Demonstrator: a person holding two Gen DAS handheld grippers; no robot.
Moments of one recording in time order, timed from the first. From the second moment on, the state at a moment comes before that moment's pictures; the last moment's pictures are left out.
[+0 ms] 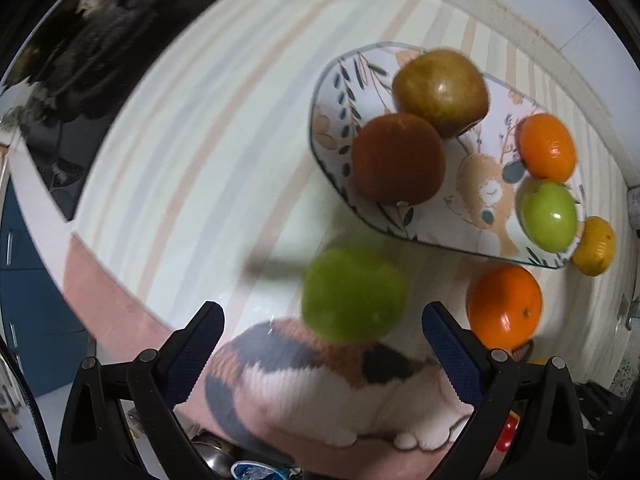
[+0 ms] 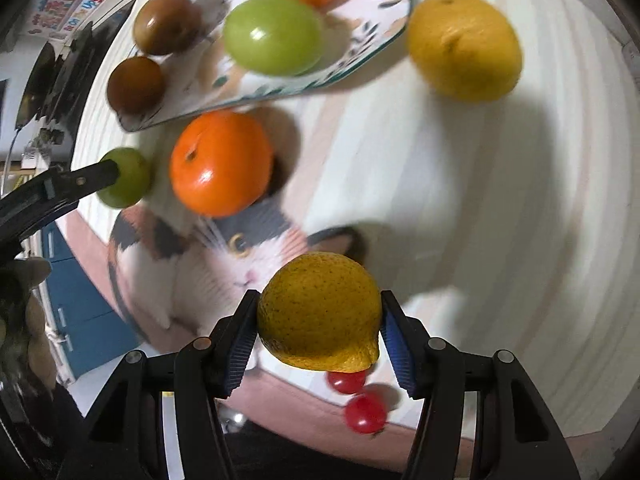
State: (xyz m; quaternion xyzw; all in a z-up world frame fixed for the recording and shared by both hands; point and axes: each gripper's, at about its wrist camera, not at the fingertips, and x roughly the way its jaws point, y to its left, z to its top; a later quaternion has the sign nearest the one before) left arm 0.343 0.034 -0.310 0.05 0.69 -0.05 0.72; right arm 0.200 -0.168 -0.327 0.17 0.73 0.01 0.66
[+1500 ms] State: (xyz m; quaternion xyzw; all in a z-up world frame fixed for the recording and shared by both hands) left arm 0.433 0.021 -0.230 0.01 0.66 -0.12 0.74; right arm 0.363 -0.161 -0.248 0.21 0.65 0.05 0.73
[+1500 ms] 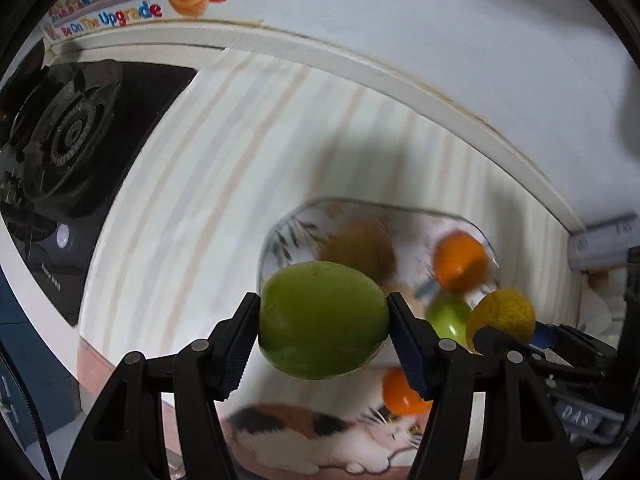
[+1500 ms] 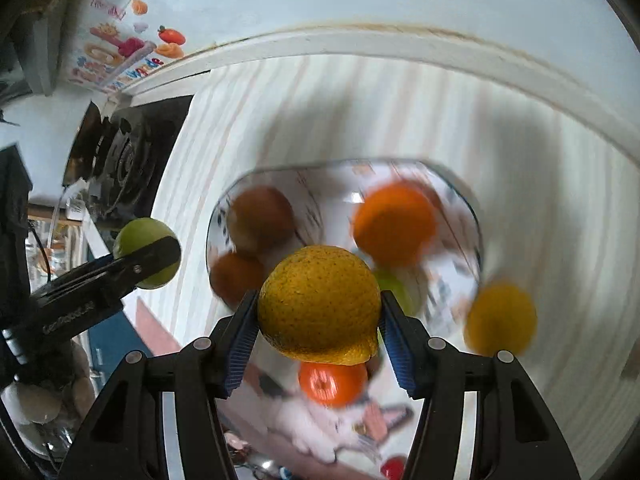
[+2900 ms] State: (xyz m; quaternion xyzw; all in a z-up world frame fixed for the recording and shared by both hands) left arm 0.417 0.046 -0.238 0.00 0.65 -0.05 0.75; right arm 0.367 -0.167 -0.254 0.10 0.68 0.02 0.73
